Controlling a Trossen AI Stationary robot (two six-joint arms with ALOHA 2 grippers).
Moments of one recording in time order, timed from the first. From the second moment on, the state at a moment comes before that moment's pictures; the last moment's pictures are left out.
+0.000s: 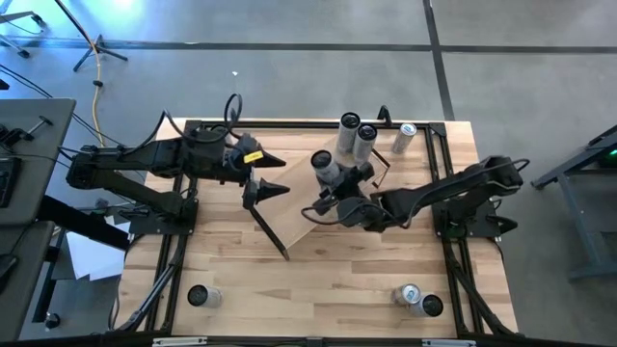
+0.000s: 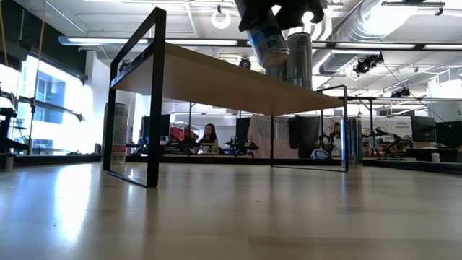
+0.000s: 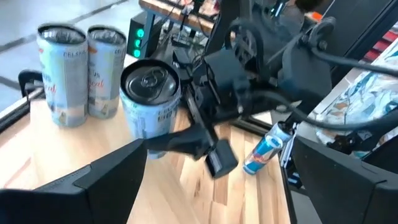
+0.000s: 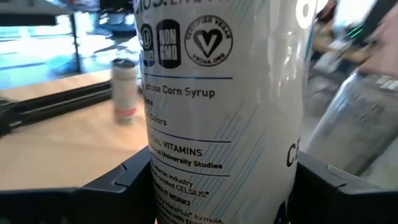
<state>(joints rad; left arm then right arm) -0.05 1.14 1.28 -0.45 -0.09 -0.39 0.24 1.59 1.20 -0.11 1.11 0.31</state>
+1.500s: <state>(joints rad) -0.05 1.15 1.28 -0.44 -0.12 -0.42 0.16 1.39 0.57 0.86 0.54 0.03</state>
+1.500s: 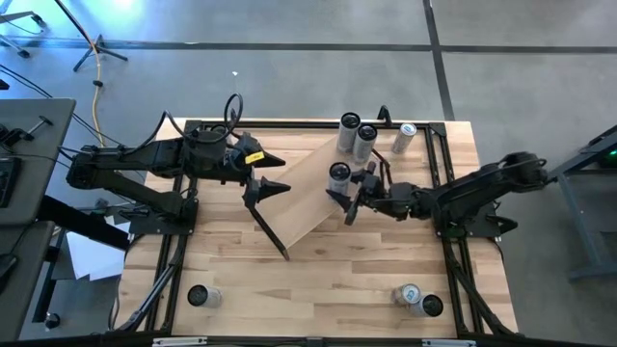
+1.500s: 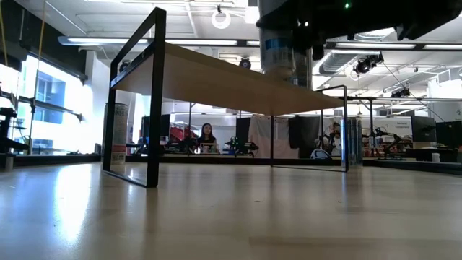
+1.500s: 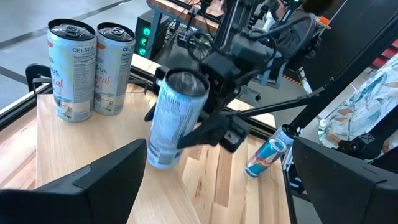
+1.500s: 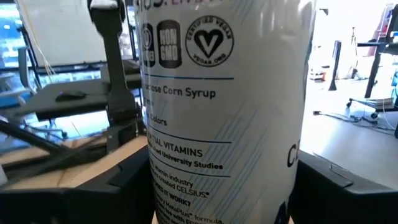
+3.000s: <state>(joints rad) -0.05 1.15 1.28 -0.45 -0.12 -0.42 0.10 1.45 0.57 0.86 0.50 0.11</state>
